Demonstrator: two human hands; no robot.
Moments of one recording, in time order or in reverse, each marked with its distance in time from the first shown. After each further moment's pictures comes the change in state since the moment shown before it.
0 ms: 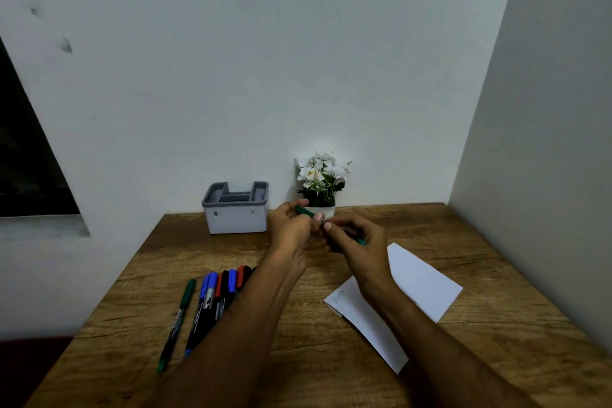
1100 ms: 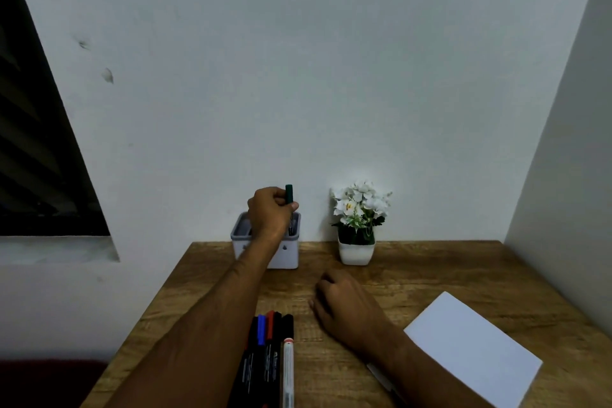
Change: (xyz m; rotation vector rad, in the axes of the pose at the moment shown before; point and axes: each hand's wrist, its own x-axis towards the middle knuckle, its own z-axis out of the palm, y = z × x) left_hand 0.118 0.074 -0.050 0.721 0.261 0.536; right_hand 0.030 0.066 0.060 -1.143 -0.542 -0.374
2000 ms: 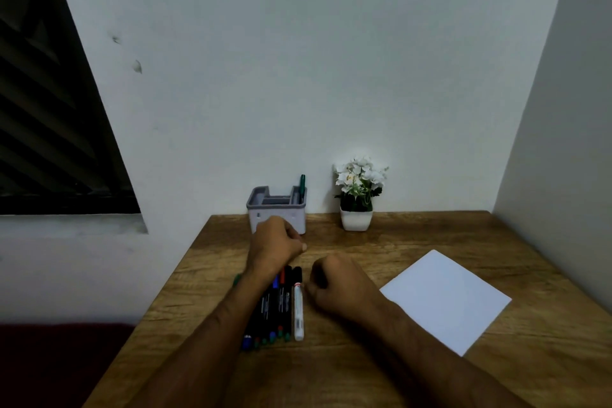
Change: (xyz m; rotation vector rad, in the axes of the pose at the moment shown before) left_hand -0.111 -0.026 -0.055 0.406 -0.303 -0.045; right_hand -0.045 -0.071 -0.049 0.224 -0.129 0.141
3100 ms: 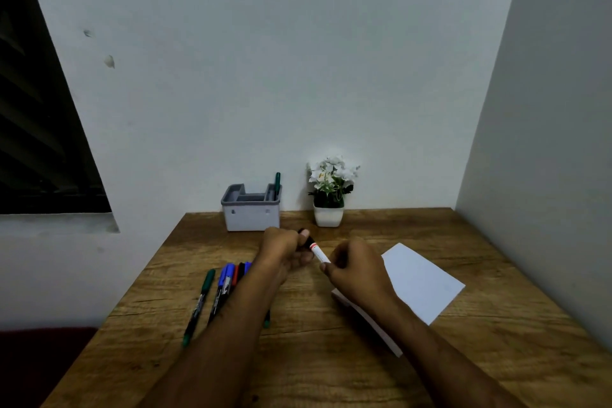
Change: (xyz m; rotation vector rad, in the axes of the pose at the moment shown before) left_hand -0.032 0.050 0.035 -0.793 -0.219 -0.440; right_hand -0.039 0.029 -0.041 0.147 0.204 0.410
